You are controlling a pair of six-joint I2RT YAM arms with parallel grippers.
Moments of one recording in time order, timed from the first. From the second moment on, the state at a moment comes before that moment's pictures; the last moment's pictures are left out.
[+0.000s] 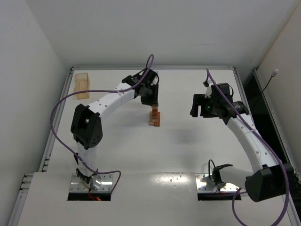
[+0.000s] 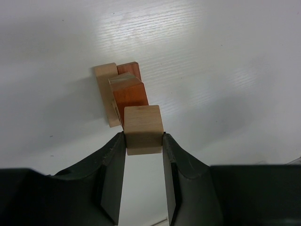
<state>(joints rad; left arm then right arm) -0.62 1.92 1.75 -0.78 0.05 -0.53 0.20 1.17 1.04 -0.71 -0.09 0.20</state>
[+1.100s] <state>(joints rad) -0.62 1.93 1.75 -0.78 0.03 -0.52 0.15 1.17 1.03 -0.70 -0.14 0.20</state>
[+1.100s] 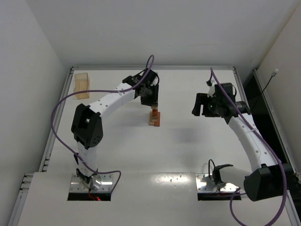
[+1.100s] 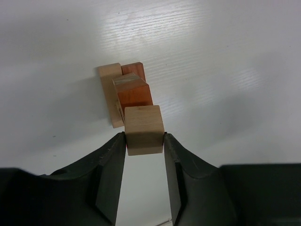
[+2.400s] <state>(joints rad) -0.41 1.57 1.23 -0.69 -0.16 -0.18 0.07 1.12 0.91 -0.65 0.00 -0.33</state>
